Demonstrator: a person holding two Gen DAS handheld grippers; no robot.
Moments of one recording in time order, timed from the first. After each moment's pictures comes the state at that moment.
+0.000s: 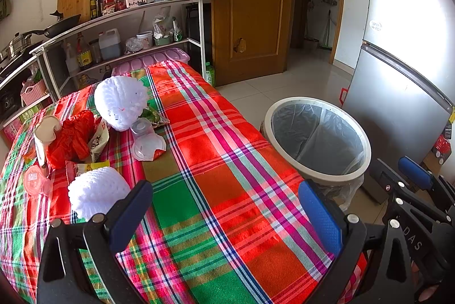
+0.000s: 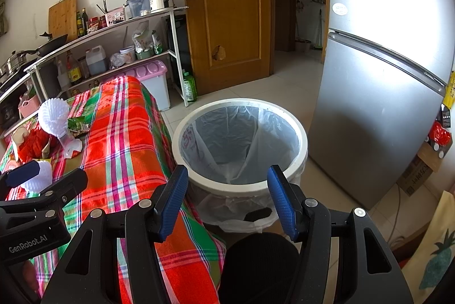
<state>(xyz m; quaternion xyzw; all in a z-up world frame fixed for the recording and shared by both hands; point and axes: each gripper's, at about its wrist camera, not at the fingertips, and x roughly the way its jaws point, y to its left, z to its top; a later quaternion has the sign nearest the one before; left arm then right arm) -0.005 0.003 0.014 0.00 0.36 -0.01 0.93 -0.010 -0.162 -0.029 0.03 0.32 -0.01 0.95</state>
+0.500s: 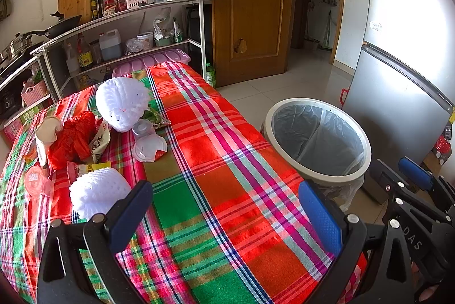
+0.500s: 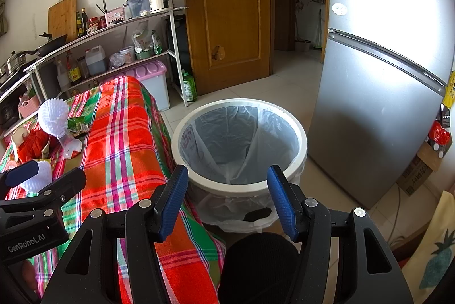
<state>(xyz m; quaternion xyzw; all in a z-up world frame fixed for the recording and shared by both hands) -0.006 0.003 0.014 0.00 0.35 -0.01 0.94 -0.010 -0.162 -0.029 0.03 0.32 -0.01 0.95</state>
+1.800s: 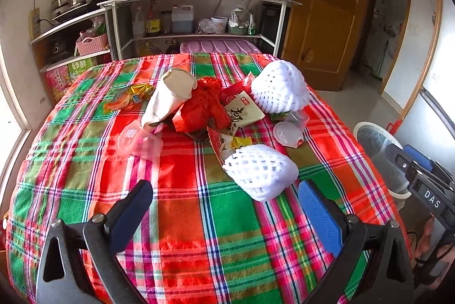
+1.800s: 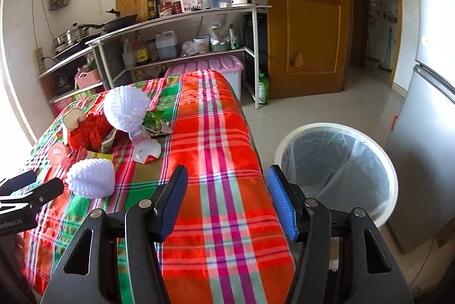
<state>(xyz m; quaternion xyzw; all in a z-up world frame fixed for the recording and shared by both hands) -0.044 0.157 0.007 -0.09 0.36 0.12 0.92 0.033 -0.060 -0.019 -0.01 0.31 0.18 0.93</state>
